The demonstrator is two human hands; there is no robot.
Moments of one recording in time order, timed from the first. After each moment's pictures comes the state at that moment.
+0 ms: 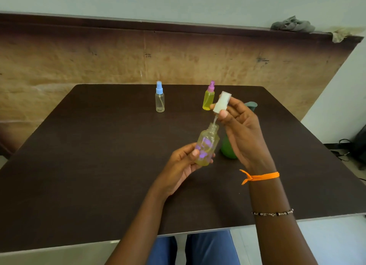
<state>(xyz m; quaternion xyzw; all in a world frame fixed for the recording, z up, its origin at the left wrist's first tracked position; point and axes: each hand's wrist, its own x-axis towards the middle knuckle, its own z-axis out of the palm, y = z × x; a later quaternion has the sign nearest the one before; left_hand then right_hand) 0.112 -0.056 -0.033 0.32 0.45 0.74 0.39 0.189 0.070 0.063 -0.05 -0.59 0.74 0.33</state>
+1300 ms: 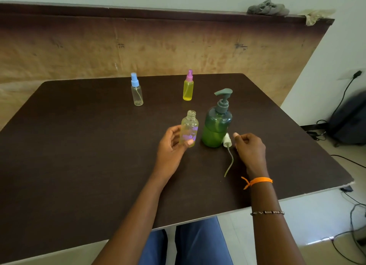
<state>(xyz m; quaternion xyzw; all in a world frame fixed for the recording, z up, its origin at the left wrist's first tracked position) 0.121 -0.015 -0.039 0.29 0.61 0.71 0.19 0.244 0.141 -0.028 -0.52 -0.69 0.41 0.28</state>
